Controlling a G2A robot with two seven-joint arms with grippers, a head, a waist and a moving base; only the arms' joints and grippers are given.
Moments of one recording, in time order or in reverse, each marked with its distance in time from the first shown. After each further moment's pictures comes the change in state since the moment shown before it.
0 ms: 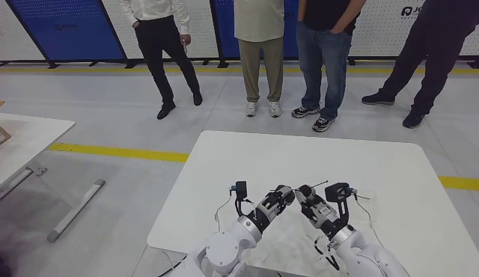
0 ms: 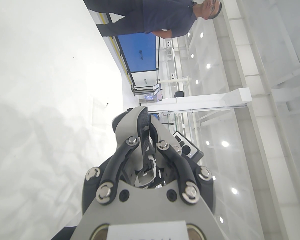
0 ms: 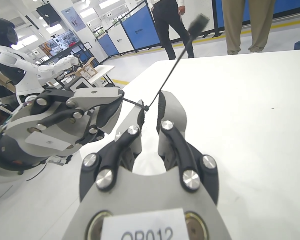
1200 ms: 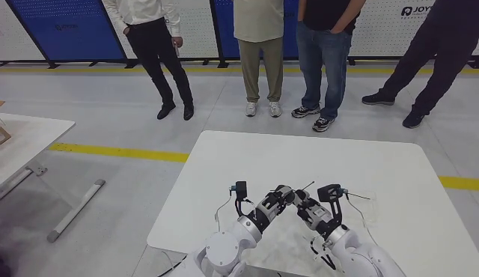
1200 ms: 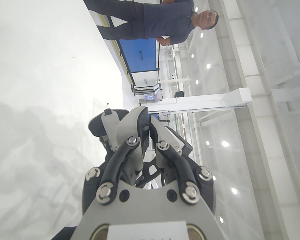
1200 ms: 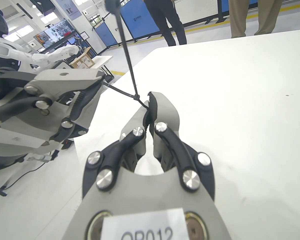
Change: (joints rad) left arm 0.000 0.000 0.000 0.000 0.000 0.000 0.000; right arm 0.035 -0.007 -0.038 0.078 0.000 0.000 0.022
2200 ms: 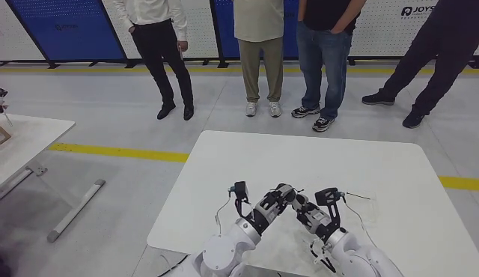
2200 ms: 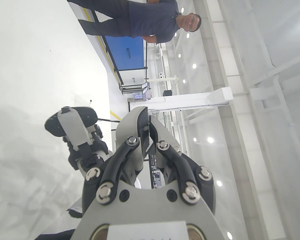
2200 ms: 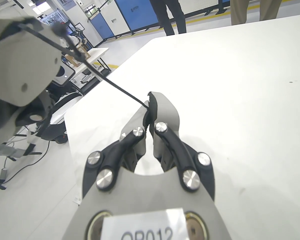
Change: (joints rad) left arm 0.033 0.001 -0.007 -0.039 -0.049 -0.080 -0.011; right arm 0.003 0.002 -0.009 0.042 -0.015 -0.018 0.006
